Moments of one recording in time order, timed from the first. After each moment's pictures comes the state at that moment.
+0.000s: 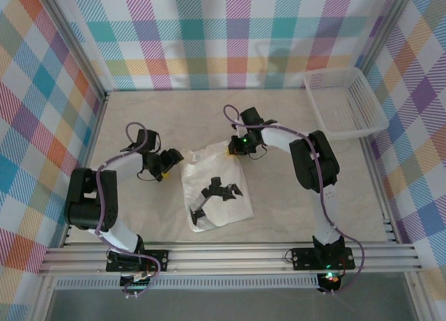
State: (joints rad) left arm -0.12 1.62 0.88 -0.37 0.34 -0.77; right arm 0.50 2.17 1.53 -0.47 -0.45 0.34
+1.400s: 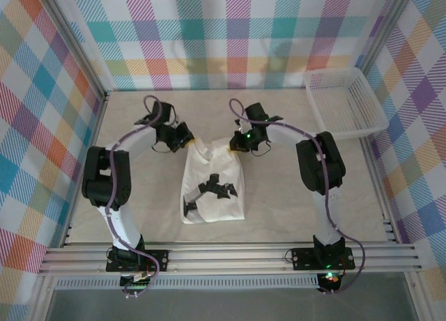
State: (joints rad) left arm -0.17 1.82 1.34 -0.46 0.50 -0.79; right arm 0.46 2.08 1.55 -0.52 -0.54 0.40
